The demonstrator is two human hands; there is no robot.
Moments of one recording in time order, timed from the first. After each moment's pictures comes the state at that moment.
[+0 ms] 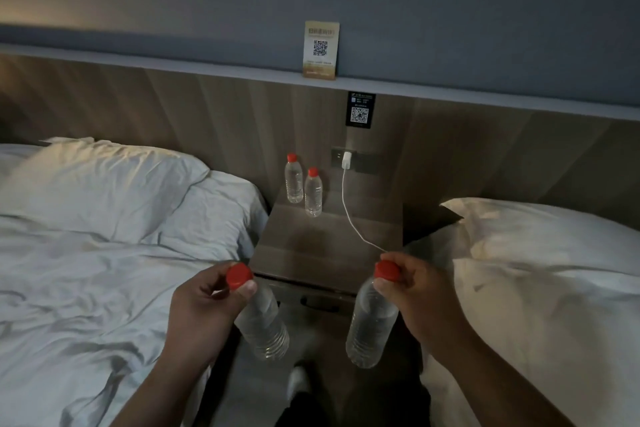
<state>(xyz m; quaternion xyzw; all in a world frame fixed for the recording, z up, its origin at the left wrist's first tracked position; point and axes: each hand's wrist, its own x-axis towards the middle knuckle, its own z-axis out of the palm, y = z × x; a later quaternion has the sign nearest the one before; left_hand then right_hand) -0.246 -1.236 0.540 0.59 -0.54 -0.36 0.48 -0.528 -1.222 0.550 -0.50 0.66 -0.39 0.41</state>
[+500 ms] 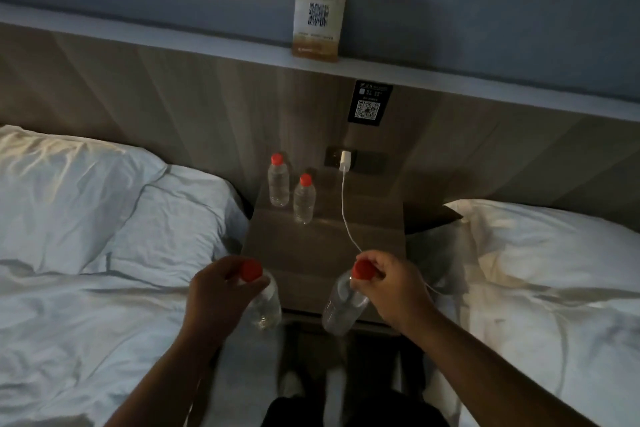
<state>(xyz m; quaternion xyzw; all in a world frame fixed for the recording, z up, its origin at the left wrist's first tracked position) -0.234 -1.448 0.453 0.67 -0.54 -0.38 0.33 -0.497 -1.412 0.481 -0.50 0.73 -0.24 0.39</state>
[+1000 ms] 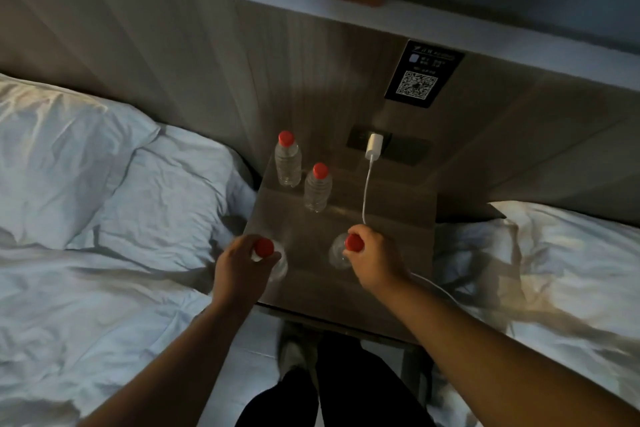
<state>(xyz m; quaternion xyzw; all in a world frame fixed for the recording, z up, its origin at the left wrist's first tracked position) -0.275 -1.556 0.341 0.75 -0.55 -0.29 0.22 -0.502 -1.561 0.364 -0.57 0.73 -0.12 0.35</state>
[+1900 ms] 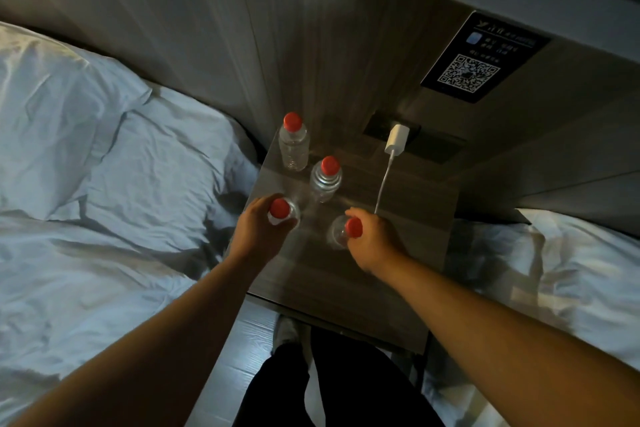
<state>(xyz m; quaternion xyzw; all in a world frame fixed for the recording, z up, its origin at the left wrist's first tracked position) -0.303 -1.632 0.301 0.74 -0.51 -0.40 0.20 -0.510 -1.628 0.314 -0.55 0.71 -0.02 0.44</state>
